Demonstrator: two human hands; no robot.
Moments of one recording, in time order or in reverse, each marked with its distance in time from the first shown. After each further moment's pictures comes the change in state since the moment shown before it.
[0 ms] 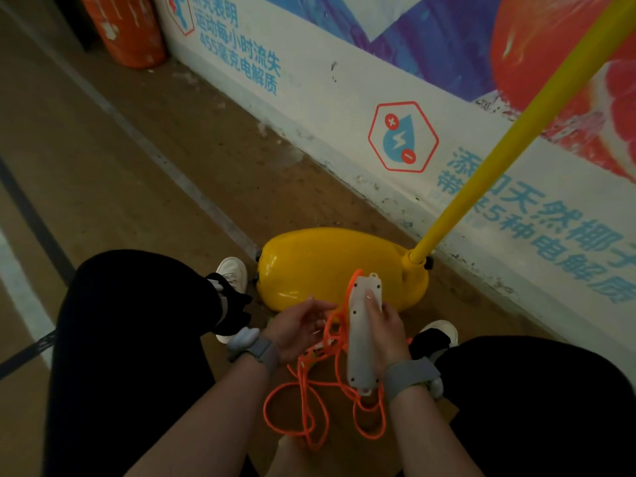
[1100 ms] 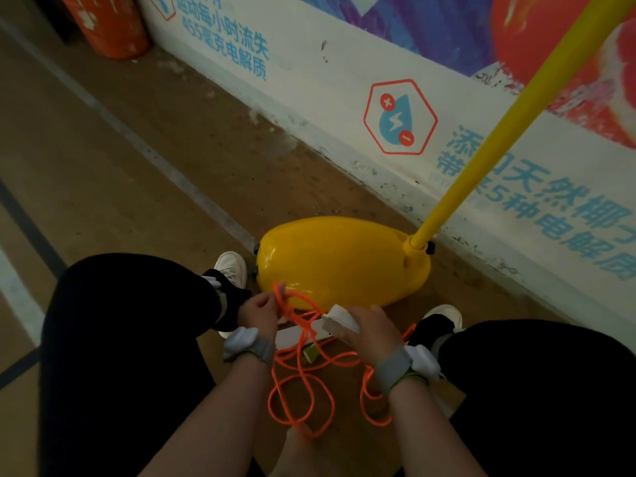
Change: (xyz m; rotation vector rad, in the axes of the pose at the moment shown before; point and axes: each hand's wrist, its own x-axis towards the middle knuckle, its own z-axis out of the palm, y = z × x) left_hand 0.011 0.000 -0.038 0.443 0.773 0.451; right_hand 0.006 0.016 0.003 -1.183 -0.241 -0.238
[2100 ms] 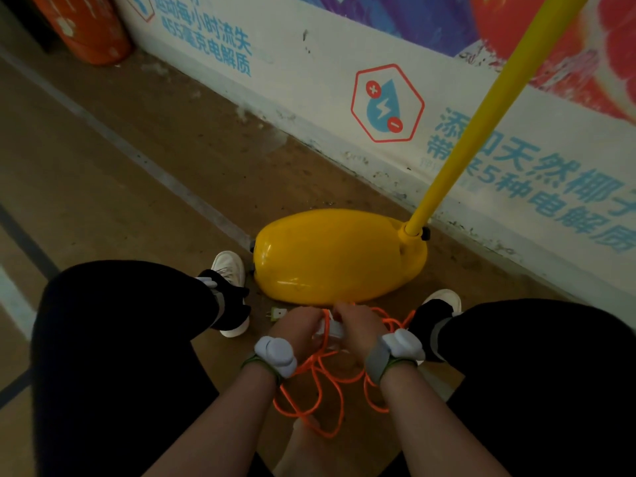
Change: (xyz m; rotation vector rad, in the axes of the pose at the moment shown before) left_hand -0.038 0.010 0.016 1.103 -0.749 0.662; right_hand 0.007 -0.006 0.016 -0.091 -0.012 -0.149
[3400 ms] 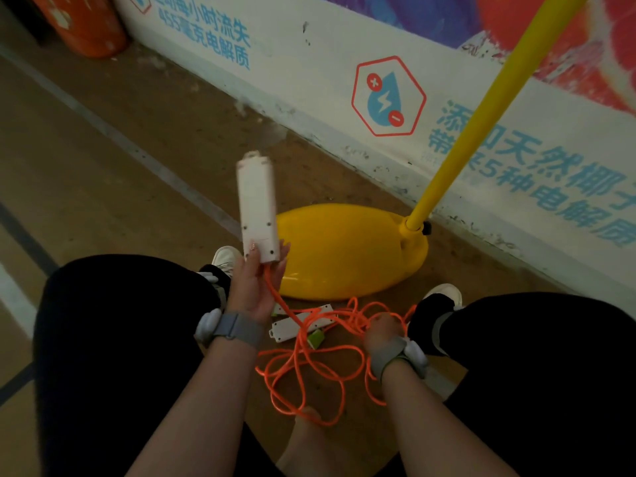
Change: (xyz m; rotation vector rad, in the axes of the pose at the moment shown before) left_hand 0.001 -0.025 -0.065 -2.108 0.554 -0.263; right_hand 0.013 0.030 0.055 1.429 0.376 0.900
